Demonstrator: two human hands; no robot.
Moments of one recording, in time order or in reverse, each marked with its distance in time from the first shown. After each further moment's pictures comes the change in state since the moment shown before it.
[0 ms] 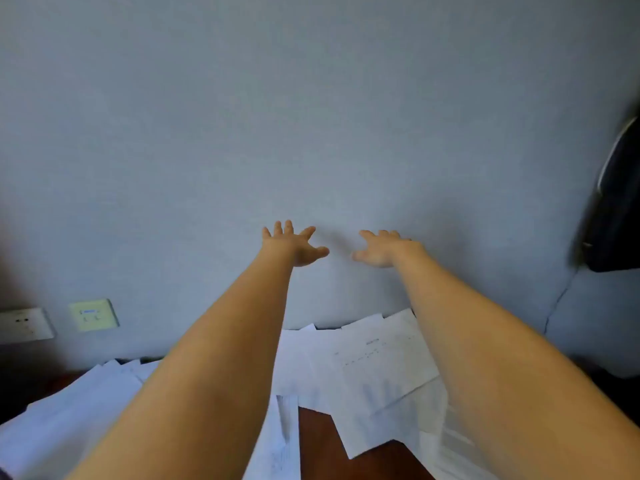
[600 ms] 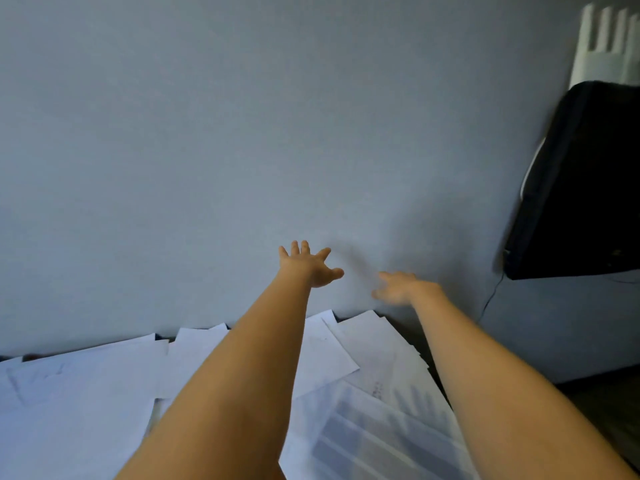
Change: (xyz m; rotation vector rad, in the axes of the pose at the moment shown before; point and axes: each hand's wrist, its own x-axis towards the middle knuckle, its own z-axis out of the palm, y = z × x) left_hand 0.019 0.255 0.041 0.004 -0.087 0.073; right_hand 0.001 0.269 0.029 -0.018 -0.148 0.125
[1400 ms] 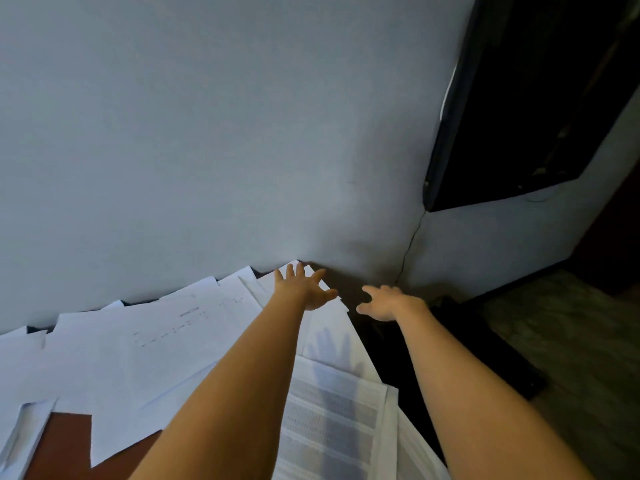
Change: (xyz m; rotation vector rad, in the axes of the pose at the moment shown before) left_hand 0.050 0.178 0.120 0.037 -0.215 0.198; right_hand 0.017 0.174 0.095 0.090 -0.222 0.169
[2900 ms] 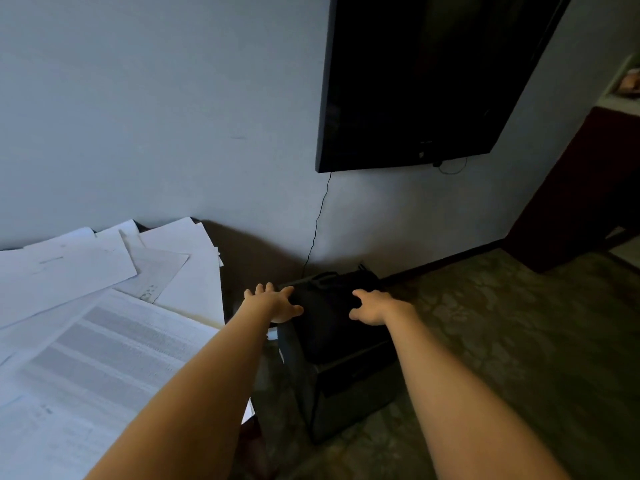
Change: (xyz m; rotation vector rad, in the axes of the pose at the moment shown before) left_hand -0.007 0.277 0.094 -0.124 -0.215 -0.043; right_hand -0.034 0.317 0.040 0.048 -0.127 -0.018
